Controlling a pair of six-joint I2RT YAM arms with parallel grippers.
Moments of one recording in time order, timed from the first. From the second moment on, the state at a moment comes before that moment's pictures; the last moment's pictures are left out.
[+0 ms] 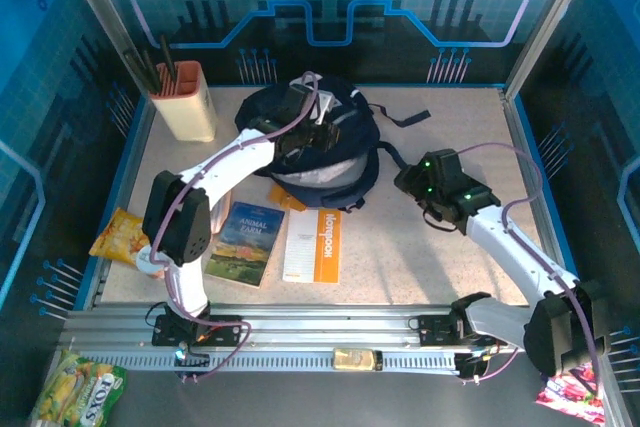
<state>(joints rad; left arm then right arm) -0.49 1.87 1.56 -0.43 0.10 -0.24 0.28 1.14 0.81 -0.57 0.05 0.91</state>
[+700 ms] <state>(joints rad) -0.44 1.47 1.22 -0.34 0.09 -0.35 -0.07 1.74 1.13 -0.57 -0.01 0.53</state>
